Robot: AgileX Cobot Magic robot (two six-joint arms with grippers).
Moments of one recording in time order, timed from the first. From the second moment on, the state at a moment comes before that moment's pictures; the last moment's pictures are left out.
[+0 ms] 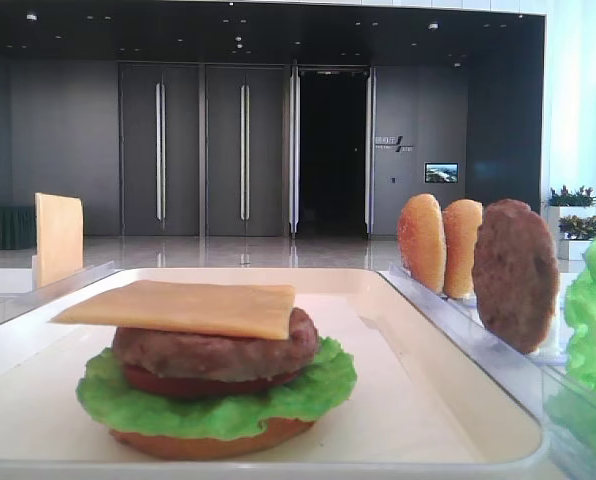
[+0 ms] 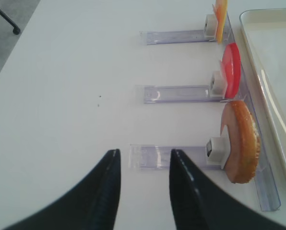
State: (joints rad) left arm 0.15 -0.01 -0.48 0.01 1.11 0.11; right arm 0.12 0.30 -0.67 0.01 1.07 -0.03
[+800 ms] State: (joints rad) left arm 0.15 -0.01 -0.48 0.01 1.11 0.11; right arm 0.12 1.28 -1.24 0.02 1.18 -0.06
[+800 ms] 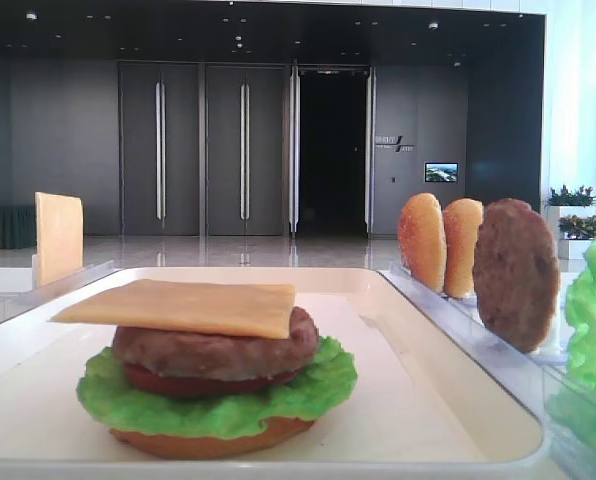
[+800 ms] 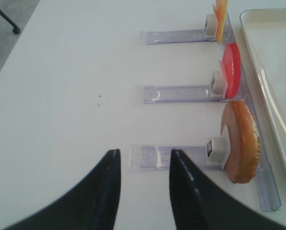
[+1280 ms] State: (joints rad) left arm 0.15 -0.01 -0.48 0.01 1.11 0.11; right arm 0.12 1.65 -1.66 0.02 1.22 -0.09
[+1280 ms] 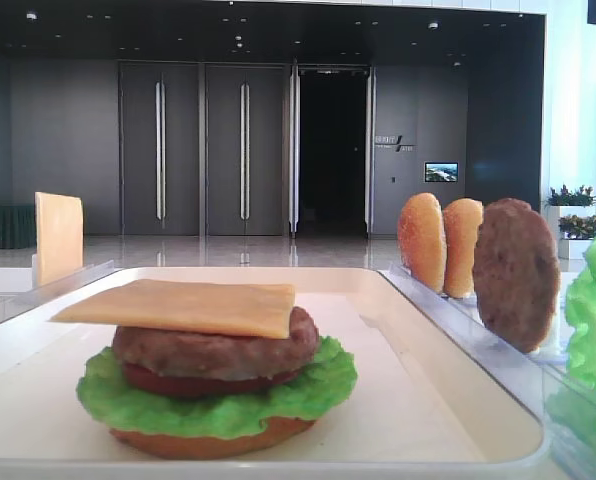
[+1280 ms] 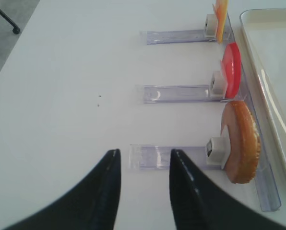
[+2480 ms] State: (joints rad) left arm 0.15 -0.01 -0.48 0.01 1.11 0.11; right arm 0.37 1.80 -1.79 0.08 1.22 0.03
